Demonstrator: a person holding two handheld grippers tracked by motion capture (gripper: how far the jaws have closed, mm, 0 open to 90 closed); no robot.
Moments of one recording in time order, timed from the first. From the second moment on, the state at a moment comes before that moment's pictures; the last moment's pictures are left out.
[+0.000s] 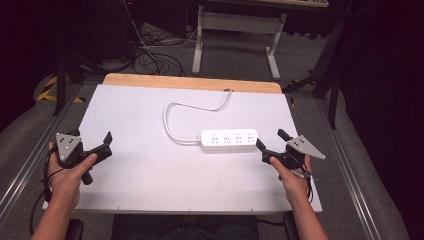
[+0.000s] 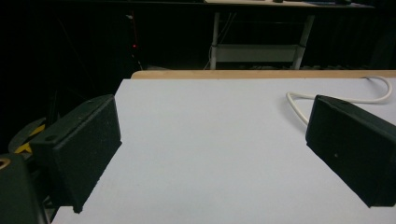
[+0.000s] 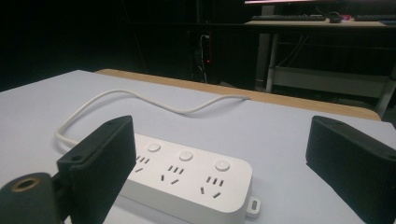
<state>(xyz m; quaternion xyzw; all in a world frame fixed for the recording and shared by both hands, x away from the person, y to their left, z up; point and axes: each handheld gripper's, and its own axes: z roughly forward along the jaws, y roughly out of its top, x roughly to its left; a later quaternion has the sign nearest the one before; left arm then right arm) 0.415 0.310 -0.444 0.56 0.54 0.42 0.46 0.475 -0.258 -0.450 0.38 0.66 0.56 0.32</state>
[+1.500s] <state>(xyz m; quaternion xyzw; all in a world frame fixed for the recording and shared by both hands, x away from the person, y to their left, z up) 0.421 0.307 -0.445 0.57 0.54 0.41 0.46 0.463 -0.268 -0.442 0.37 0.65 0.59 0.31</state>
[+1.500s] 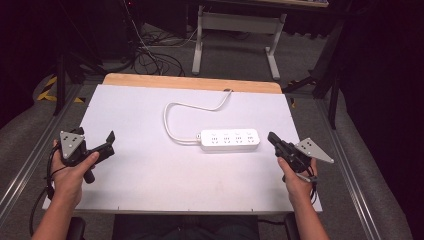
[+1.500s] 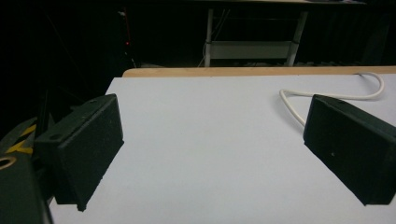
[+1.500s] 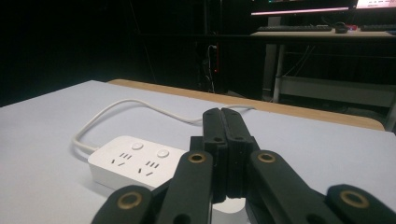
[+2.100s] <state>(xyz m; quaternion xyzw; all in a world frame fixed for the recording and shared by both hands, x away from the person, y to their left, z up) 0.421 0.307 -0.445 0.57 0.54 0.41 0.46 0.478 -0.260 -0.428 0.36 0.68 0.57 0.29</state>
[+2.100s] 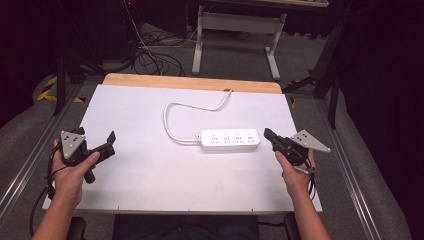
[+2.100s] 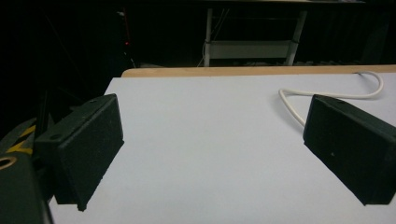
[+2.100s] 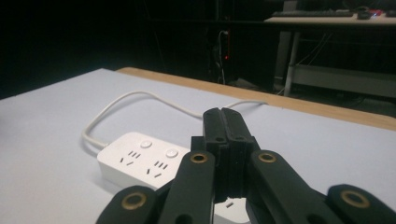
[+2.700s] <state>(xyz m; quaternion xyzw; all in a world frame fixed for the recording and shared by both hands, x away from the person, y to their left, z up) 0.423 0.305 -0.446 0.58 0.53 0.41 0.46 0.511 -0.241 -0.420 0.40 0.72 0.52 0.22</state>
